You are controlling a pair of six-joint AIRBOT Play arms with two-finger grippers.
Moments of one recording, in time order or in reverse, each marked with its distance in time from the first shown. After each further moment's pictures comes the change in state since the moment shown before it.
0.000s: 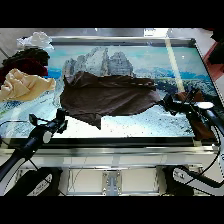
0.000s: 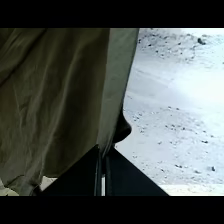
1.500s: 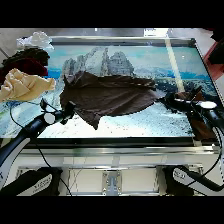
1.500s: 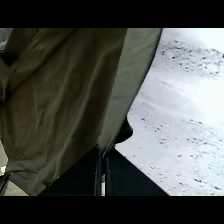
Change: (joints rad) left arm 0.000 -0.194 0.275 -0.449 -0.200 0.758; right arm -0.013 0.064 0.015 0.057 0.026 -0.066
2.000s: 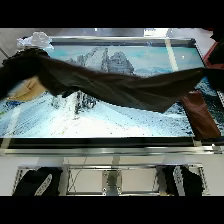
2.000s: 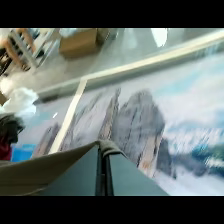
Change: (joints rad) left arm 0.000 0.553 0.618 0.350 -0.304 0.358; right arm -0.270 0.656 0.409 -0.113 0.197 0.074
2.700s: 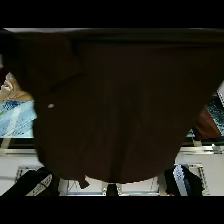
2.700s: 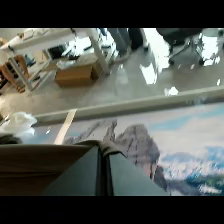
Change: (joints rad) left arm -0.001 -0.445 0.417 0.277 -0.399 0.137; right arm -0.082 -0.212 0.200 0.074 0.094 -0.017
